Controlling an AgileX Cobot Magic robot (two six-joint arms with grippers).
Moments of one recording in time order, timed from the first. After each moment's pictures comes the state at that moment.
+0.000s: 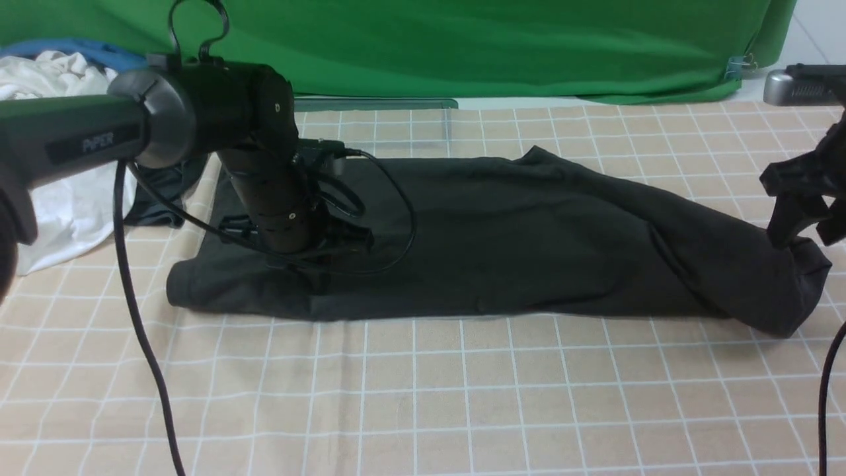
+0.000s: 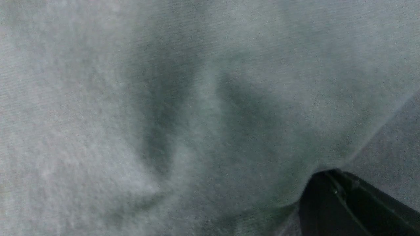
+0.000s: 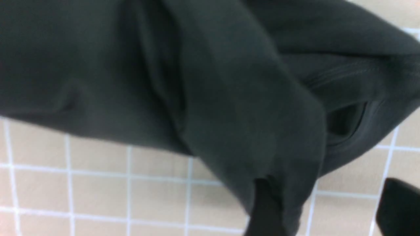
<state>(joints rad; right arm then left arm) -0.08 1.81 -1.43 0.10 1.11 -0.13 -0.31 2.05 -1.46 -0.11 0.96 -0.01</state>
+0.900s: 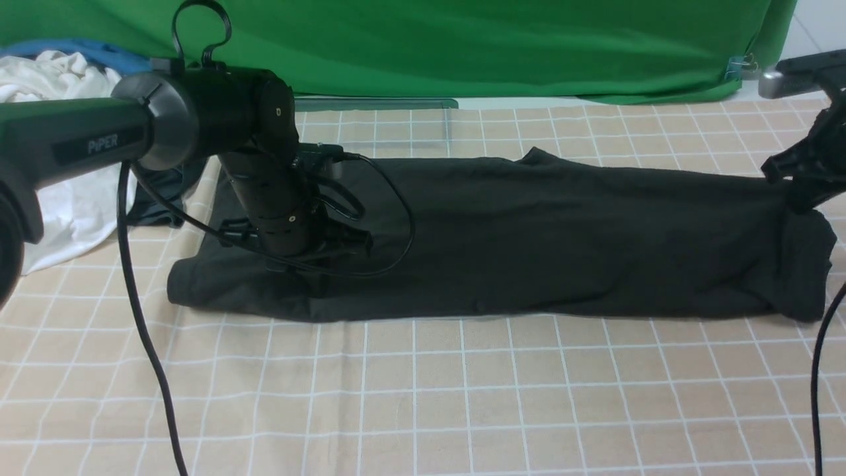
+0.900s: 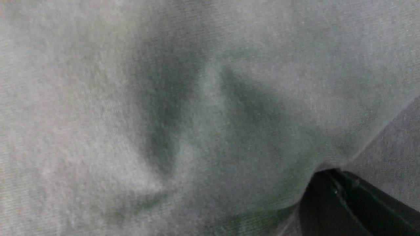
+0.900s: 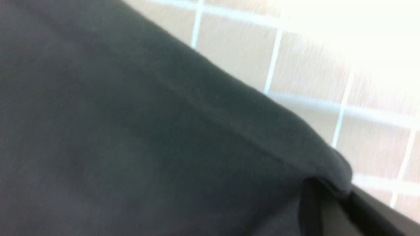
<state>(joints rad) -0.13 2.02 -1.59 0.03 0.90 -0.31 -0.31 2.05 -1.46 -0.11 0.98 -0.02</state>
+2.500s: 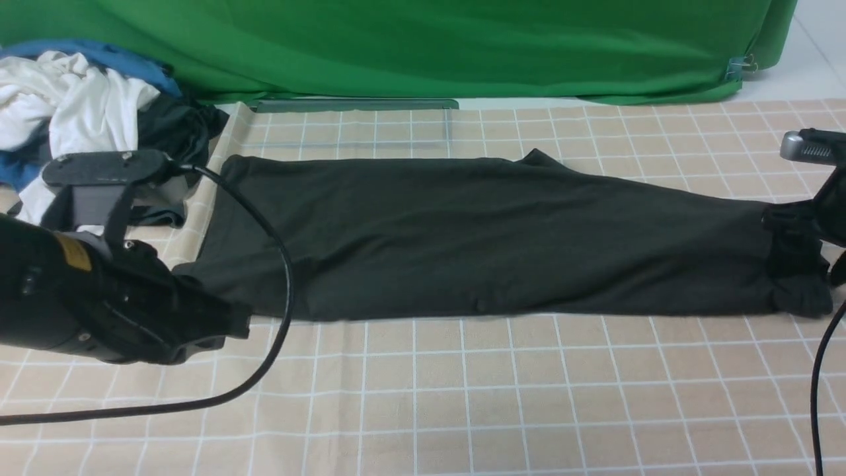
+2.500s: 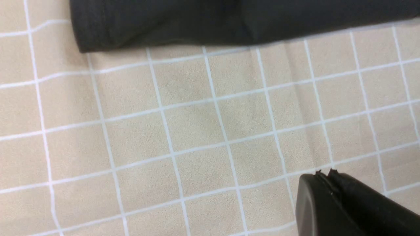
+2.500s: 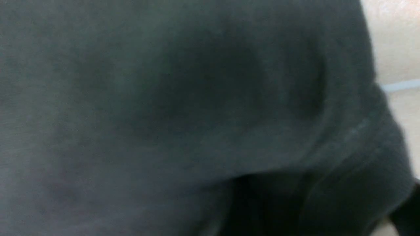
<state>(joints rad) -0.19 2.06 -1.44 0.05 0.90 0.02 -0.31 1.11 -0.80 -0.17 0.83 -0.03</state>
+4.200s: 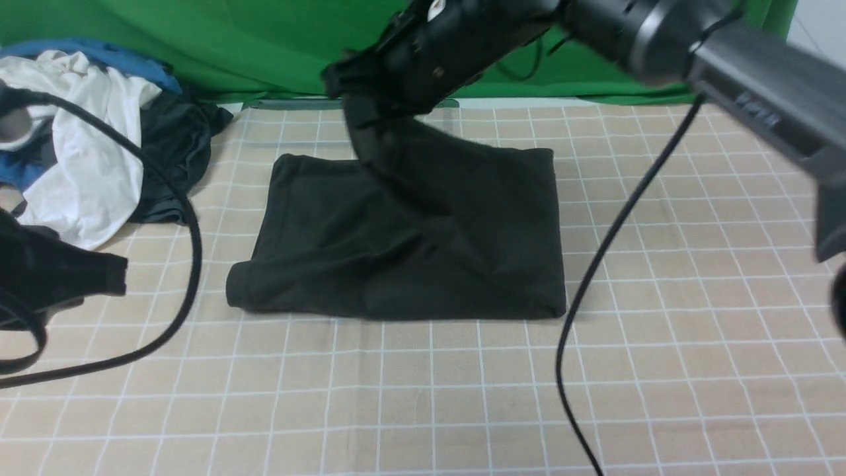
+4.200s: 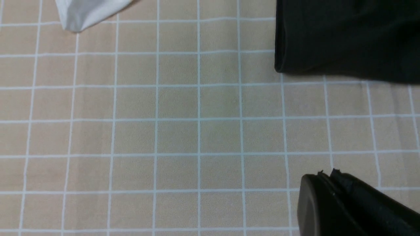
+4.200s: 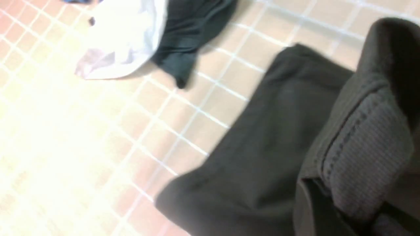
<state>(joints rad) 0.60 2.22 -2.16 0.39 0.81 -0.02 -0.31 0.94 -0.94 0.18 1.07 -0.31</state>
